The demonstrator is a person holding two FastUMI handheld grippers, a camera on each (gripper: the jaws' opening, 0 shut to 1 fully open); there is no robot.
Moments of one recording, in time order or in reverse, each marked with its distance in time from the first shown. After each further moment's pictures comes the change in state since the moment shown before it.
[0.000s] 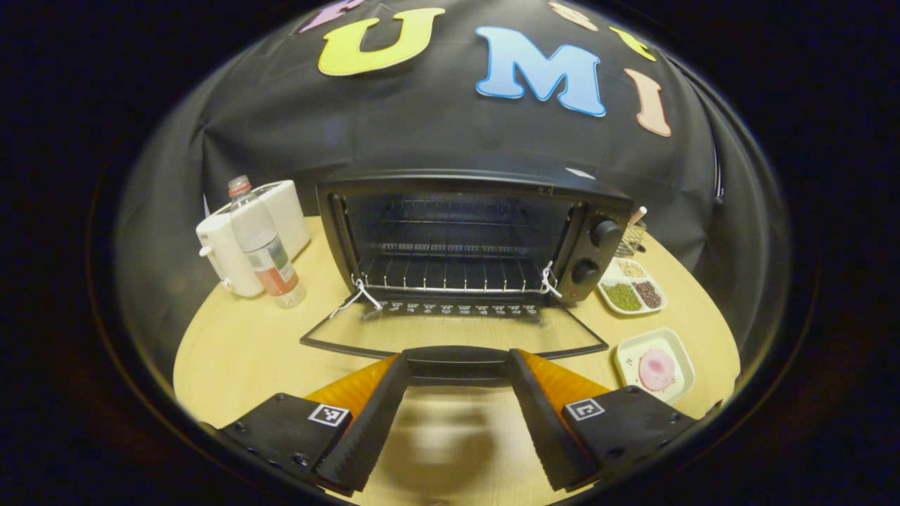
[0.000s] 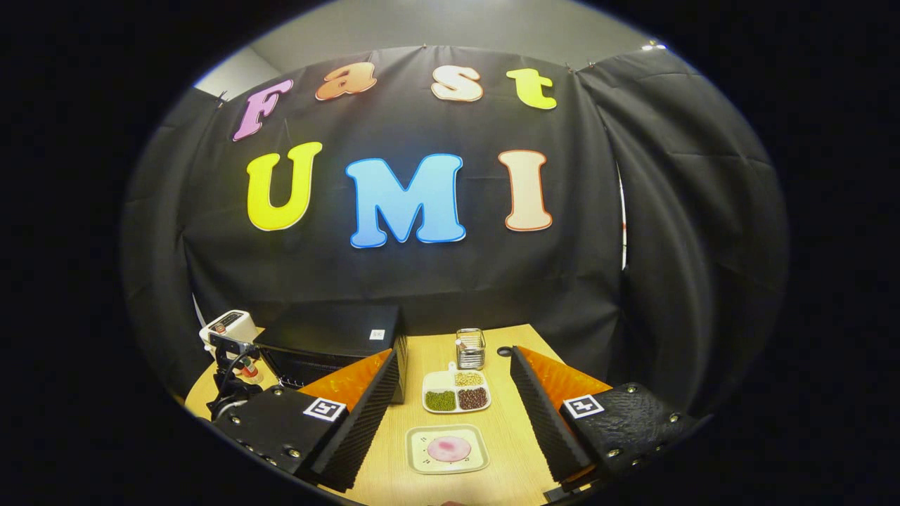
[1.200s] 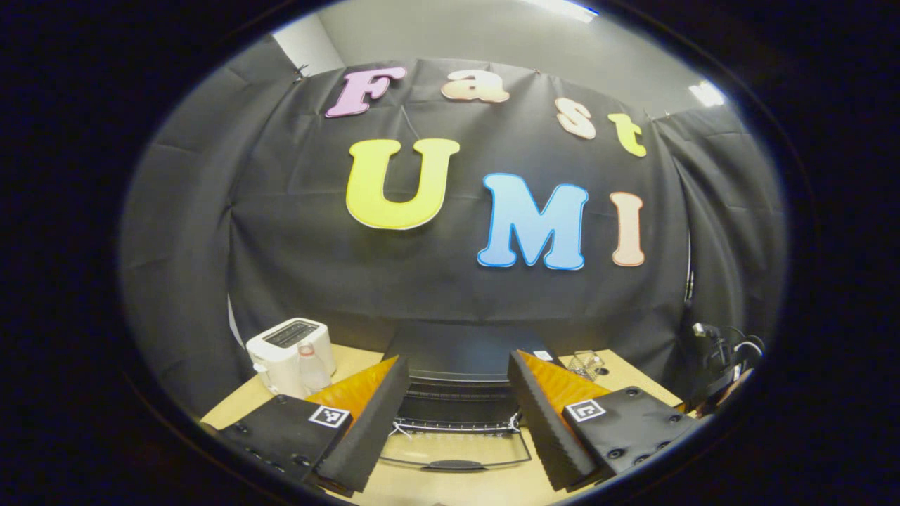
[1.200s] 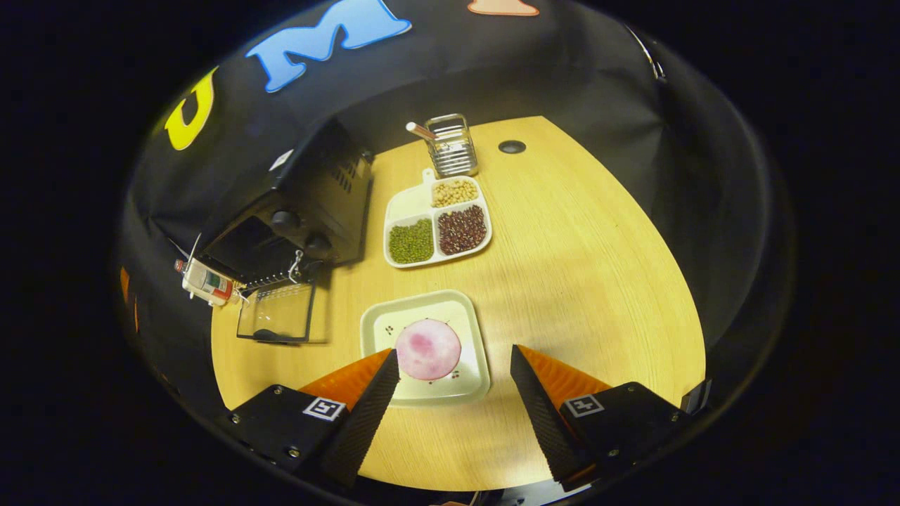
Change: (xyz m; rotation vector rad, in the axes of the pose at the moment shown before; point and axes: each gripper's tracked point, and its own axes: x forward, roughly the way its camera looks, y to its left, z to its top) left arm -0.181 0.026 0.190 -0.045 -0.553 -0.022; right arm 0.095 -0.052 -0.242 0.206 0.855 0.091
